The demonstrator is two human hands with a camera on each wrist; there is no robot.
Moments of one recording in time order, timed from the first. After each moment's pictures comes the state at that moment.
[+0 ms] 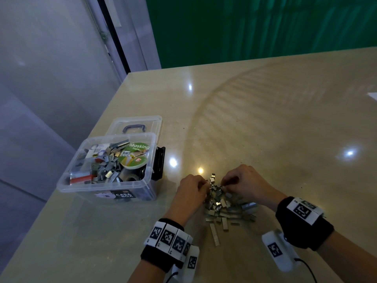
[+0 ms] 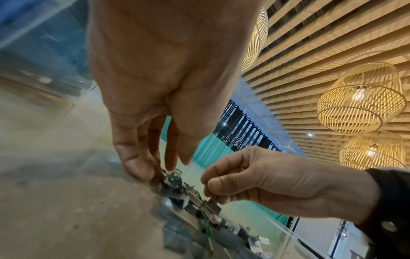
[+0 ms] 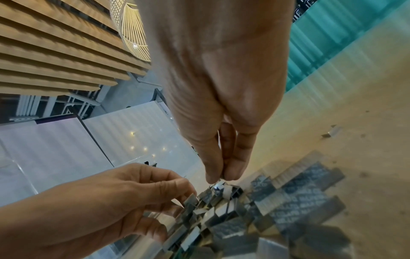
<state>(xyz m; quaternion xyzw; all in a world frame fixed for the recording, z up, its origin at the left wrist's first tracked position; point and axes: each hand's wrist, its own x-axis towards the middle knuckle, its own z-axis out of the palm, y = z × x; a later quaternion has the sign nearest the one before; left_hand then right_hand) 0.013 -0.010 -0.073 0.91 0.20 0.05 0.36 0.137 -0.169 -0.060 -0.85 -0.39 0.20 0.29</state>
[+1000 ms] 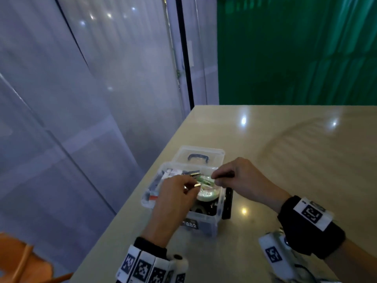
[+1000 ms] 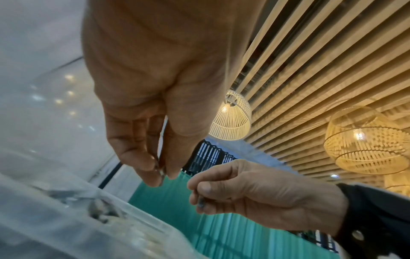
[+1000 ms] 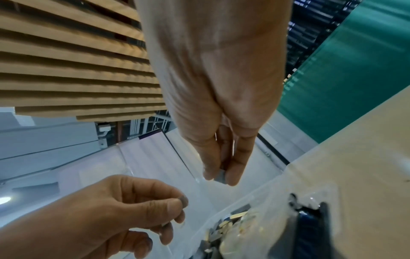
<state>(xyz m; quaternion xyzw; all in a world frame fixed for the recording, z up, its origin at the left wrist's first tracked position) -0.092 0.118 0.063 0.88 0.30 0.24 0.29 0.094 0.011 0.071 -0.72 -0.55 0.17 0.39</state>
